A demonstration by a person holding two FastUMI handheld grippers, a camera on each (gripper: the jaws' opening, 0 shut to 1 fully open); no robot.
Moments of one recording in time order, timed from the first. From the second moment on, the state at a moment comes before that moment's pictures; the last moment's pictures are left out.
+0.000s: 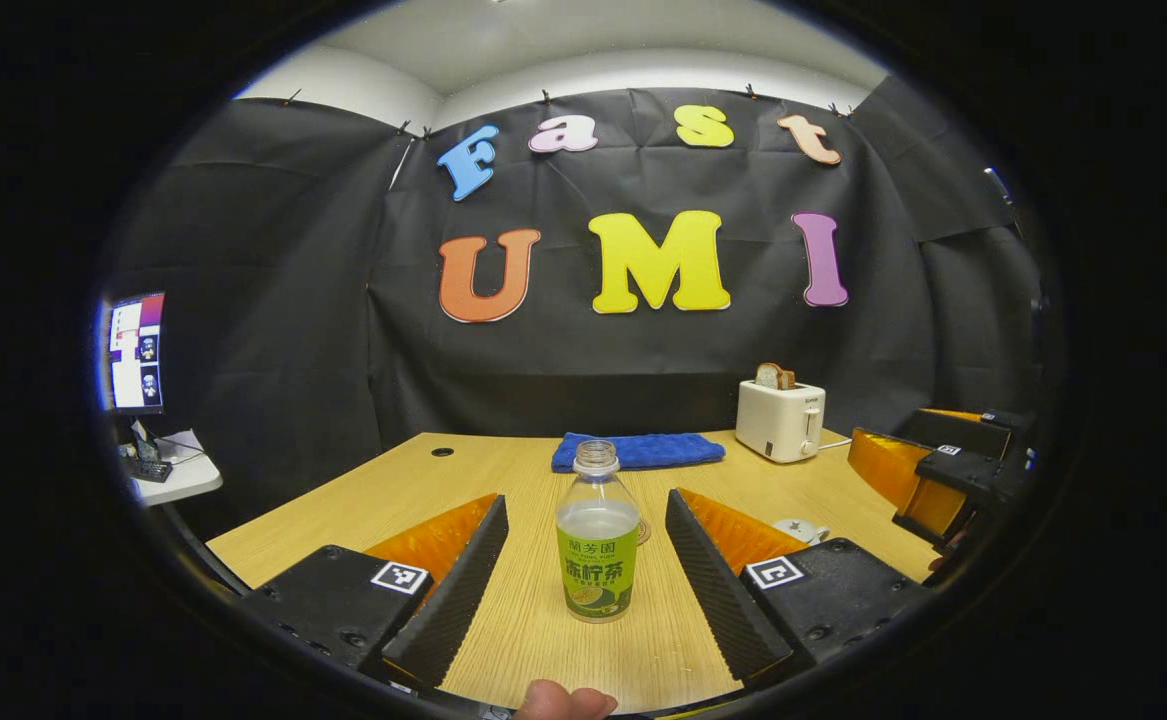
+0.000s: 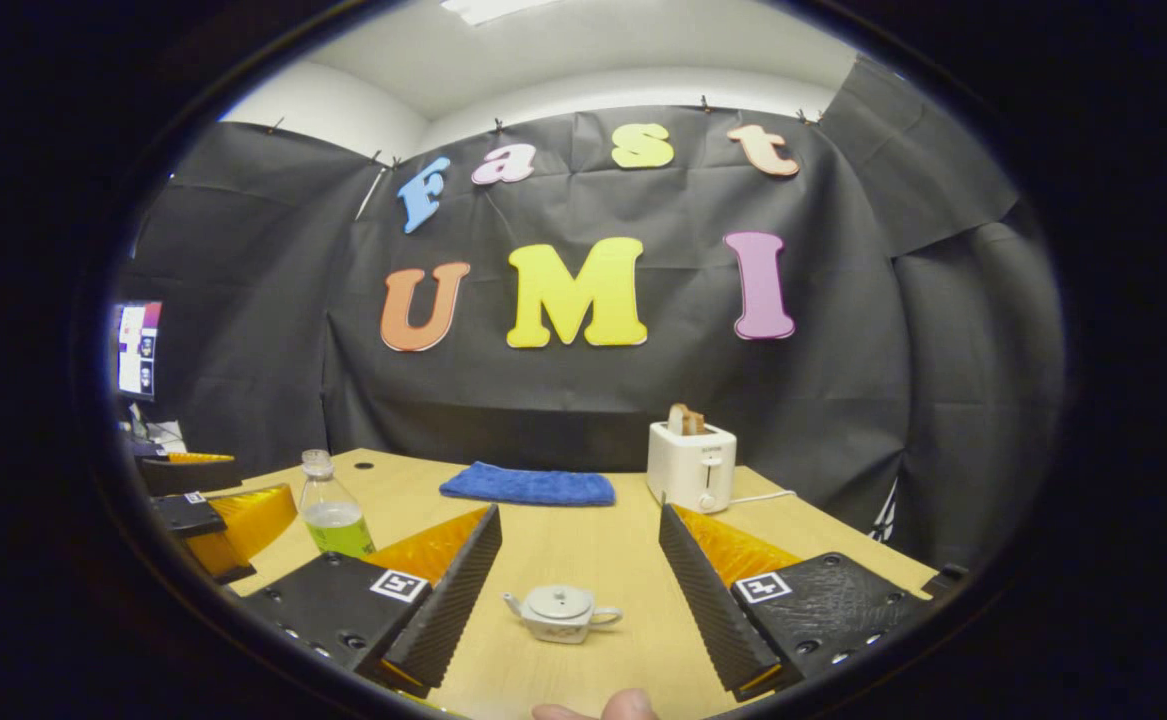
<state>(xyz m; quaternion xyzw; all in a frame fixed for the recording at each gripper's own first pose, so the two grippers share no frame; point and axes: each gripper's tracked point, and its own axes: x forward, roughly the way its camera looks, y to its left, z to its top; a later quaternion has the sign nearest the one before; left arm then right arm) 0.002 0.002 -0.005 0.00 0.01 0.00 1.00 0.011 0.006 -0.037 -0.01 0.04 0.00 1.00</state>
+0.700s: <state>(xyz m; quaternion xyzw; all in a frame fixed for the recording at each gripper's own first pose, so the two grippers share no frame) 0.004 0.016 -0.007 -0.01 0.01 0.02 1.00 0.072 0.019 -0.106 0.00 0.07 0.00 1.00</state>
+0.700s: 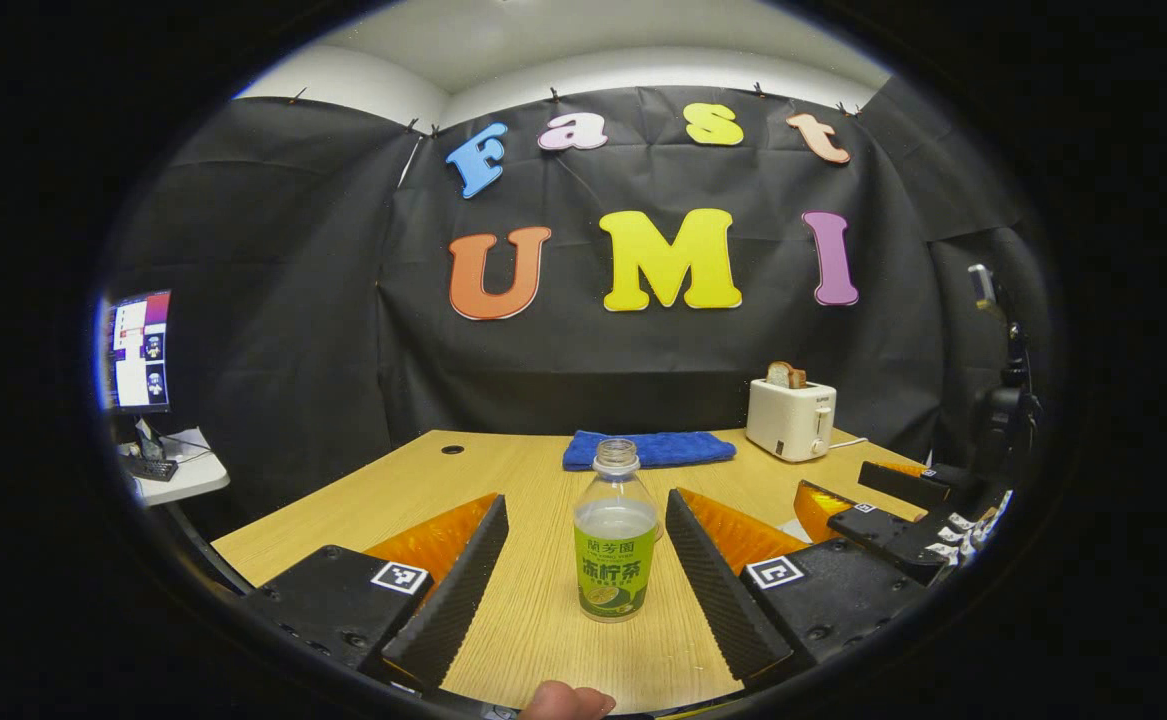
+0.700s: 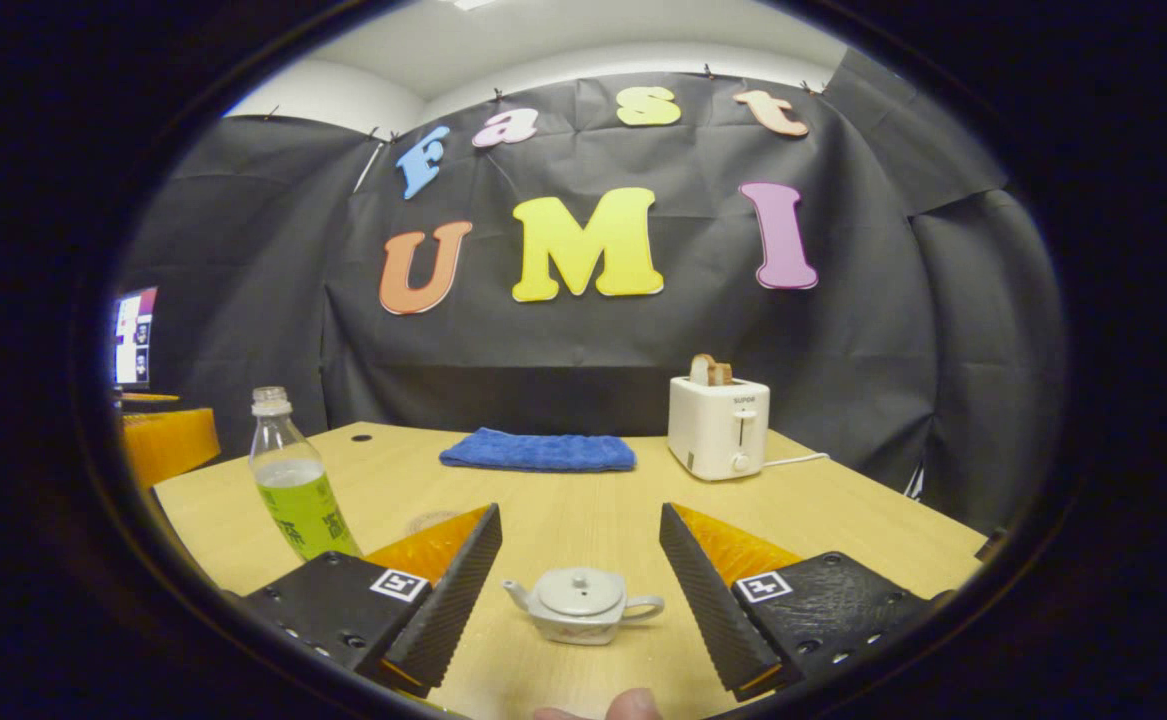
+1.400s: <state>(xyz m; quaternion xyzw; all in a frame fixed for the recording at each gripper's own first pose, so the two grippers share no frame) 0.008 0.029 -0.011 -0.01 0.02 0.03 1.00 0.110 0.023 -0.160 0.00 0.14 -0.01 0.99</state>
